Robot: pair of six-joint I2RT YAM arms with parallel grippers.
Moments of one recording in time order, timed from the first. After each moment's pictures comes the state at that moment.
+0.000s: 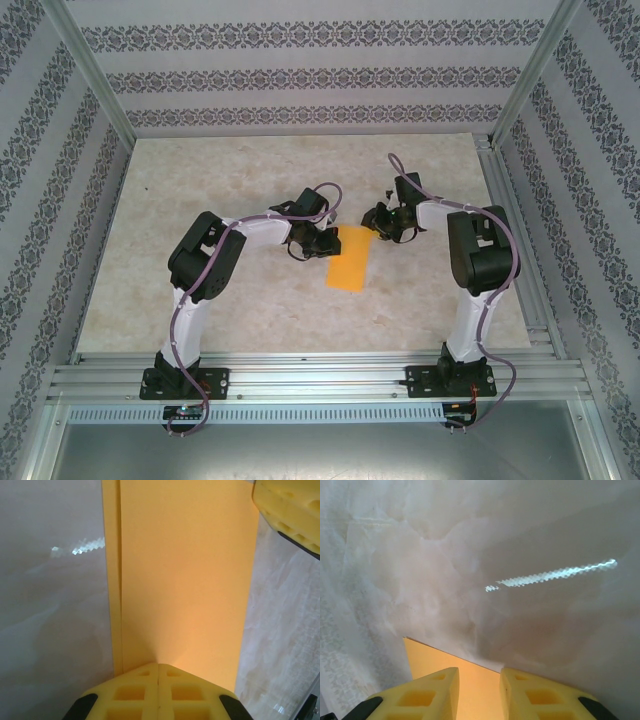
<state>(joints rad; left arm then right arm) -0.63 2.14 1.40 -0.33 0.52 -0.66 0.18 1.97 1.15 -0.27 -0.51 0.63</state>
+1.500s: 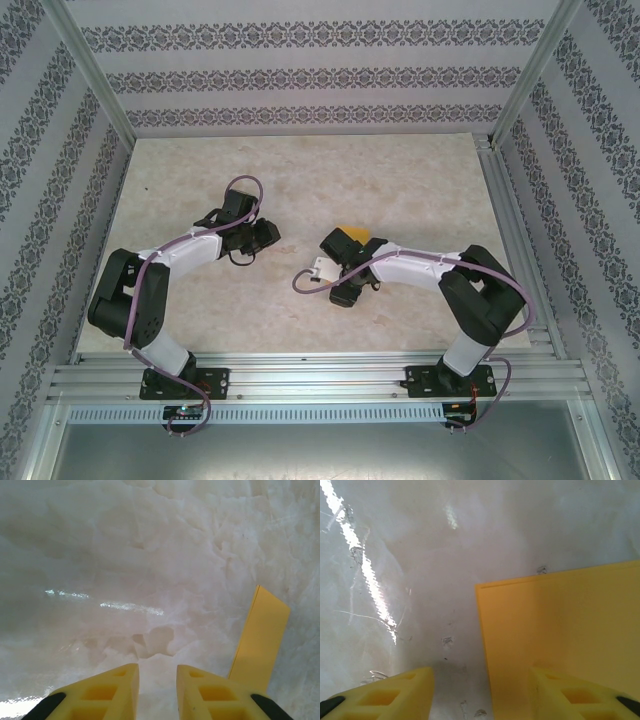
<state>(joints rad) -0.37 1.61 0.93 -0.25 0.27 -0.82 0.80 1.69 0.95 -0.58 -0.02 -0.50</state>
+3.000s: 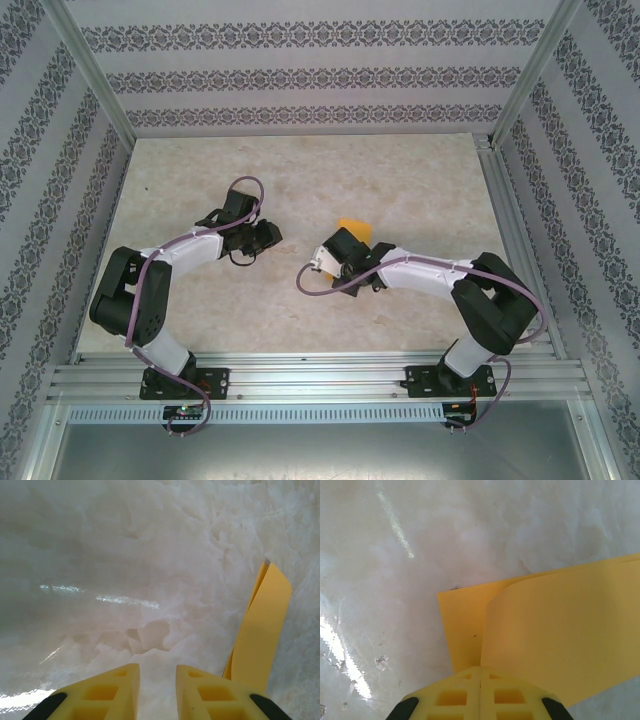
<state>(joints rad) -0.37 1.63 0.93 -0.24 0.31 -0.82 0.81 1.60 0.88 -0.42 0.13 -0.47</state>
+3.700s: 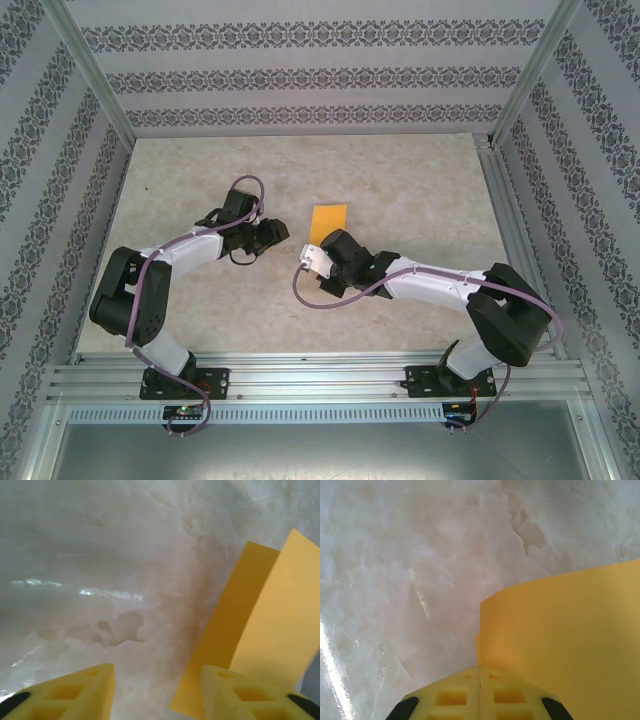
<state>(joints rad) -0.37 1.63 0.93 -0.20 0.41 -0.84 0.87 1.52 0.84 -0.23 0.01 -0.42</state>
